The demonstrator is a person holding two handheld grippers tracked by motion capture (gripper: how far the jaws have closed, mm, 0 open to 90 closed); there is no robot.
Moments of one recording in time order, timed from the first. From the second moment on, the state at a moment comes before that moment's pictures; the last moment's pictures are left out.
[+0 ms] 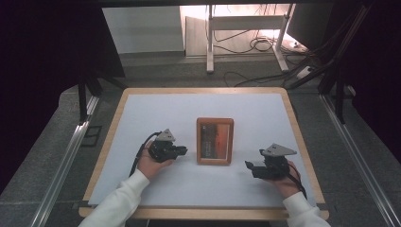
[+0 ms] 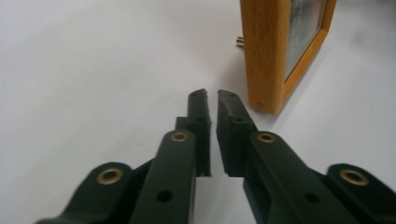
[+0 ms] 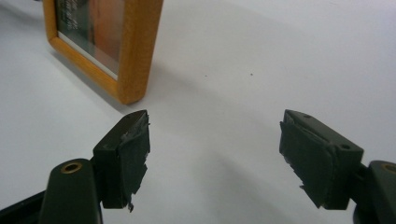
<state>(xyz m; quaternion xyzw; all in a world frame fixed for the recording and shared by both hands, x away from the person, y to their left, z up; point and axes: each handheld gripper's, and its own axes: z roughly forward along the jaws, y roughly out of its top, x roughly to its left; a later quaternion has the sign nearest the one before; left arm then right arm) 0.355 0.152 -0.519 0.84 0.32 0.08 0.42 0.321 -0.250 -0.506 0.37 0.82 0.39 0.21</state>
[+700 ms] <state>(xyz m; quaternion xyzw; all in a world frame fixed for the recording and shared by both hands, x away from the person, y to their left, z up) 0.317 0.197 -0.525 0.81 0.41 0.15 0.39 0.322 -0.259 -0.509 0.40 0.78 0.41 0.25</state>
